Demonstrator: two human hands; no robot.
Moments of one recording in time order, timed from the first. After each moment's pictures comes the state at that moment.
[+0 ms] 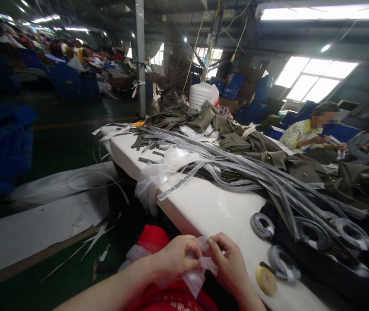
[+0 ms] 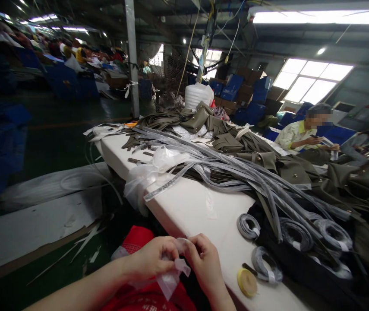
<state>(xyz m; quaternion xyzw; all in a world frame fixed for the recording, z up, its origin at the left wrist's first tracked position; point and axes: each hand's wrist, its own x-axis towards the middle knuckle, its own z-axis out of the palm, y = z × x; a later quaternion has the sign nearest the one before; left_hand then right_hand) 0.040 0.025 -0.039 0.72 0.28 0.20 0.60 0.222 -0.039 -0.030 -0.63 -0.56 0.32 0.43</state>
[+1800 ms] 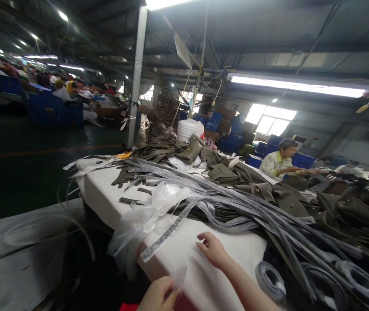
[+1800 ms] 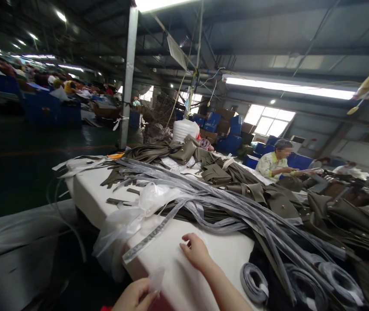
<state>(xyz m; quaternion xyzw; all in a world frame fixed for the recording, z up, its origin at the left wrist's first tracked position) 0.022 0.122 -0.109 0.75 0.38 0.24 0.49 0.261 0.156 -0.048 -0.69 -0.66 0.18 0.22</state>
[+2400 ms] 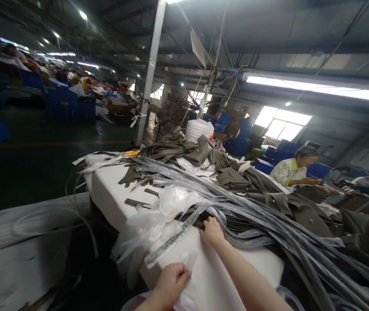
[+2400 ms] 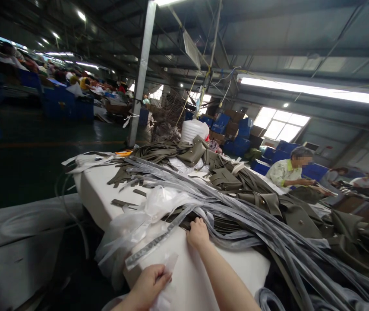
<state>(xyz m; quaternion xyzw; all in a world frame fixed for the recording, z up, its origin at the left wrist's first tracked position) 0.053 0.191 -0.136 0.71 0.44 0.28 0.47 0.257 0.272 -0.057 -0.74 -0.67 -0.03 0.00</state>
